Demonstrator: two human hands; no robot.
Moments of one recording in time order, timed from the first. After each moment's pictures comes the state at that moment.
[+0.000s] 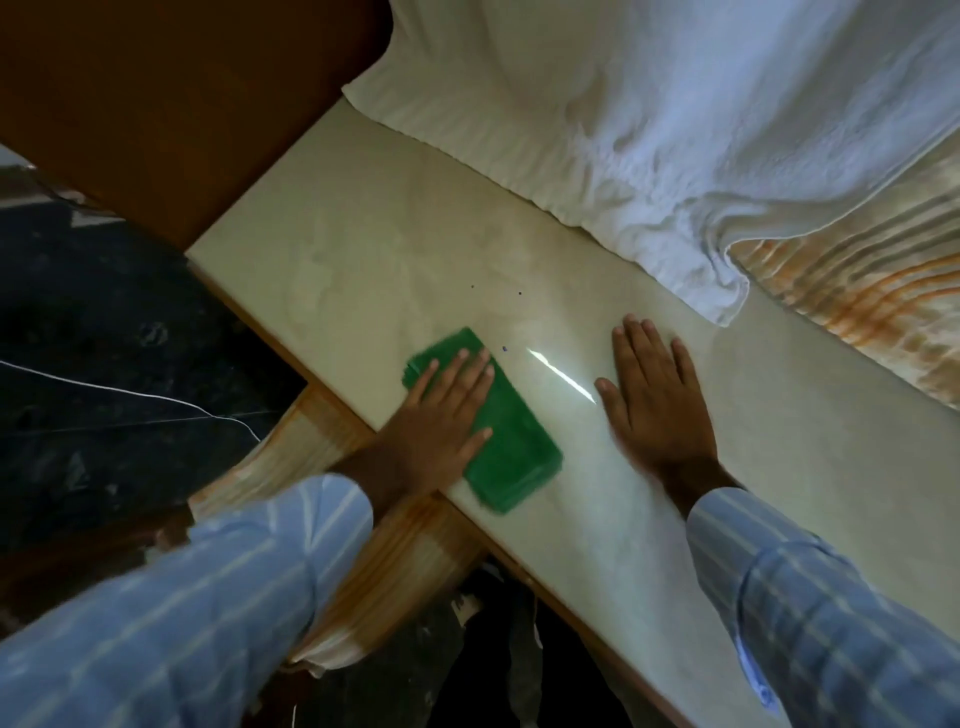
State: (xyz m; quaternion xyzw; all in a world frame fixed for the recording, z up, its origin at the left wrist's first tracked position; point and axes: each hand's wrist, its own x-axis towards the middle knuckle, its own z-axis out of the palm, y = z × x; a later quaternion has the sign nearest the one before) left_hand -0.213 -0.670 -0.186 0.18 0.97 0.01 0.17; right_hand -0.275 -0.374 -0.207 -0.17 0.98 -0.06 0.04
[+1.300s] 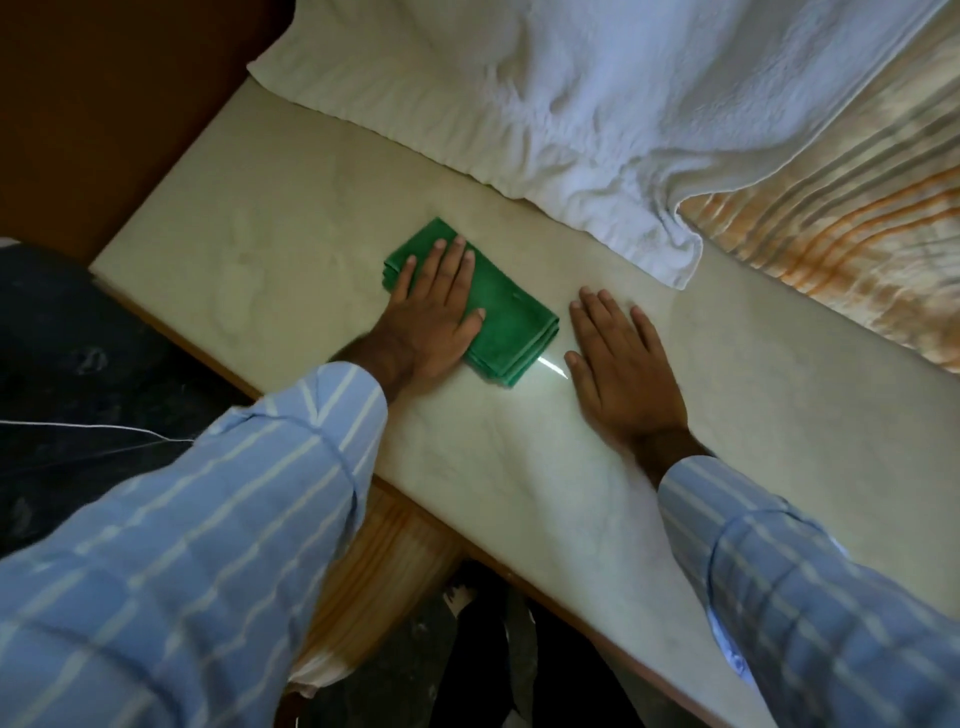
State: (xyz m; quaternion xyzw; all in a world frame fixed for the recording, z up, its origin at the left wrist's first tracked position) left_hand -0.338 -0.638 -0.199 0.13 0.98 0.01 0.17; right_hand -0.277 -0.371 -0.213 -0.17 0.98 -0.07 0.00
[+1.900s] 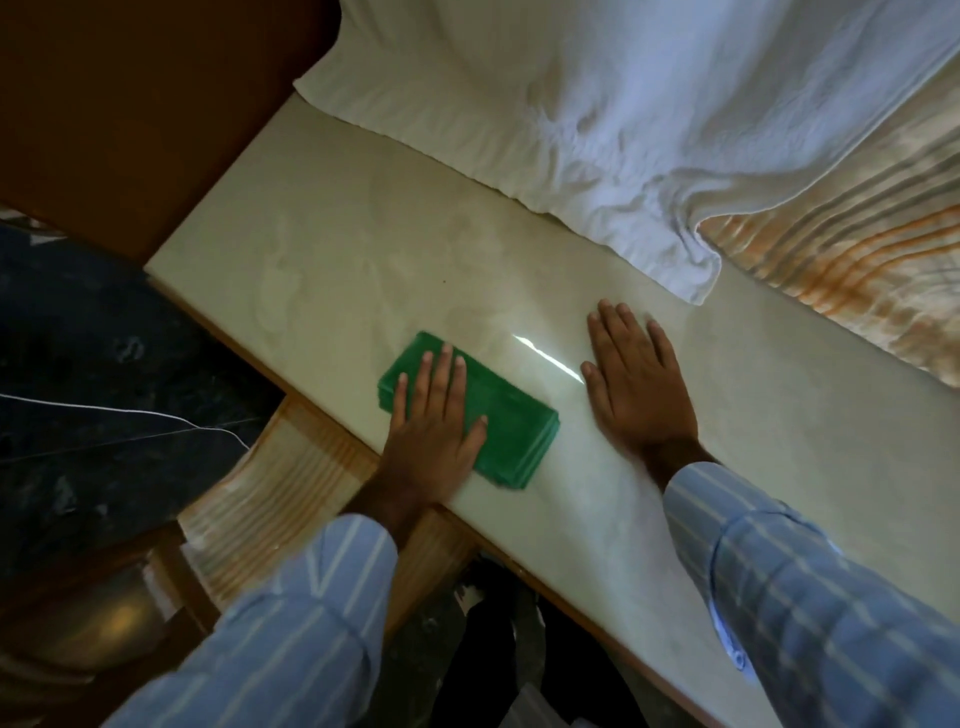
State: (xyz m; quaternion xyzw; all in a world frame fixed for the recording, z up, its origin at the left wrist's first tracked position) left_hand -0.203 -0.638 -0.202 0.02 0.98 0.06 0.19; right_hand -0.277 -0.372 -0.211 -0.17 0.98 -0.06 0.00
